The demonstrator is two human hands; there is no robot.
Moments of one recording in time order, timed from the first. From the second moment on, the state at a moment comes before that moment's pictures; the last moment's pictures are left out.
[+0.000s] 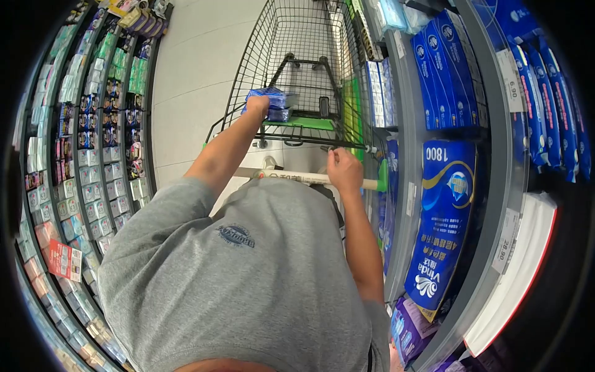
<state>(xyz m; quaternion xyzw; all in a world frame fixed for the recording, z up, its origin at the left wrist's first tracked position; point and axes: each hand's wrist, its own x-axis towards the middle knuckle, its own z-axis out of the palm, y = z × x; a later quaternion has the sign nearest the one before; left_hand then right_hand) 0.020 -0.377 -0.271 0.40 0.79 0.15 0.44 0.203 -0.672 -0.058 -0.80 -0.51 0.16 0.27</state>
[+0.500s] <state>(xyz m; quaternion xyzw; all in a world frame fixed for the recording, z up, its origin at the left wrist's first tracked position) -0.034 -0.506 -0.099 0.79 0.54 0.09 0.27 0.208 -0.669 -0.064 -0.79 -0.50 0.21 0.29</state>
